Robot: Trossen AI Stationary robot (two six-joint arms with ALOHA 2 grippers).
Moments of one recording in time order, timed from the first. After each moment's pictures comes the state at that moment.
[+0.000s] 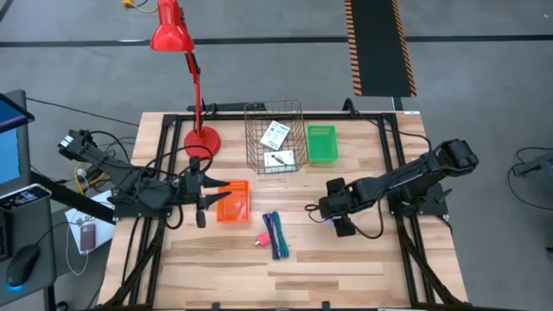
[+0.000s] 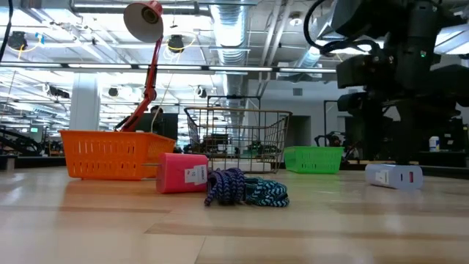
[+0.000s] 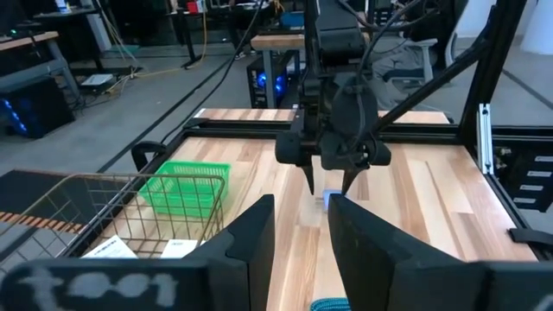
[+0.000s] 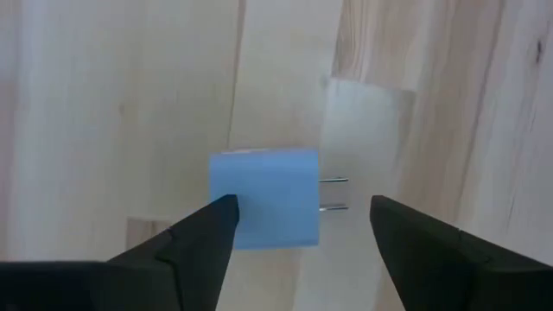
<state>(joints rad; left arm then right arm) -0.52 0.88 0.81 -0.18 -0.71 -0.13 0.27 1.53 0.80 -0.65 0.08 0.05</state>
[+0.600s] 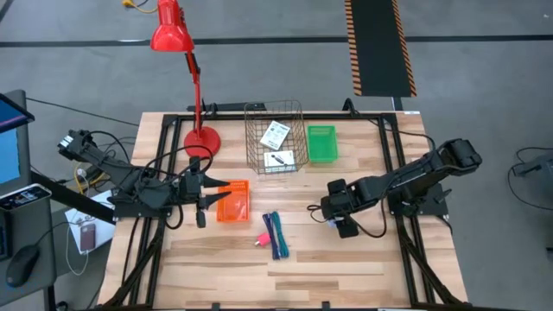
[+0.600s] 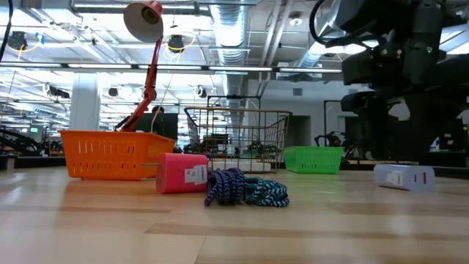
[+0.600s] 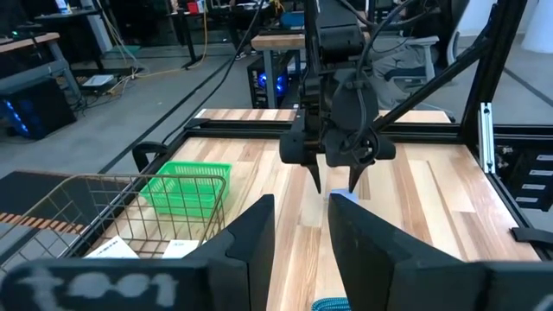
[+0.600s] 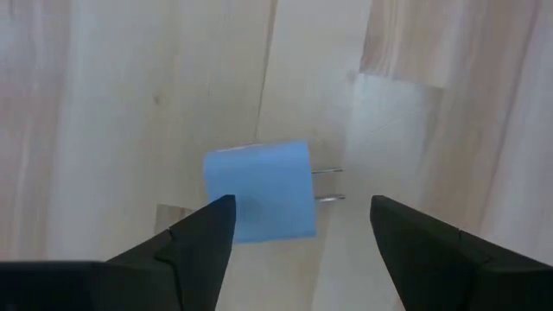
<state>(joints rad) -0.52 0.88 0.81 -0.18 -0.71 -0.13 0.27 1.48 0.79 -0.65 0.01 0.04</state>
